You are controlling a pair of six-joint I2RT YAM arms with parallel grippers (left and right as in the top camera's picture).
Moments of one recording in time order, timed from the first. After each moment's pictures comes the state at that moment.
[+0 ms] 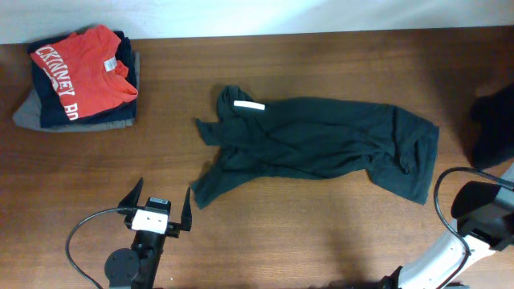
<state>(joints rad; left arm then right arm) 0.00 0.01 0.01 -0.06 0.18 0.18 -0.54 2.06 2.48 -1.11 0.65 0.32</state>
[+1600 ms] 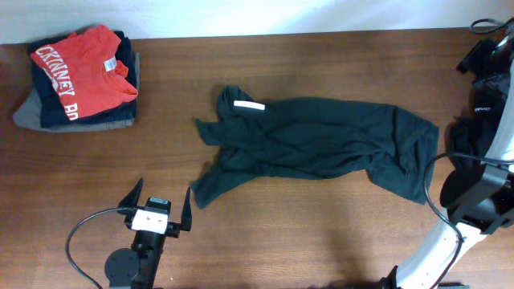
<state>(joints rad) 0.00 0.01 0.01 -0.06 0.18 0.18 -0.42 2.13 2.42 -1.50 0.04 0.35</state>
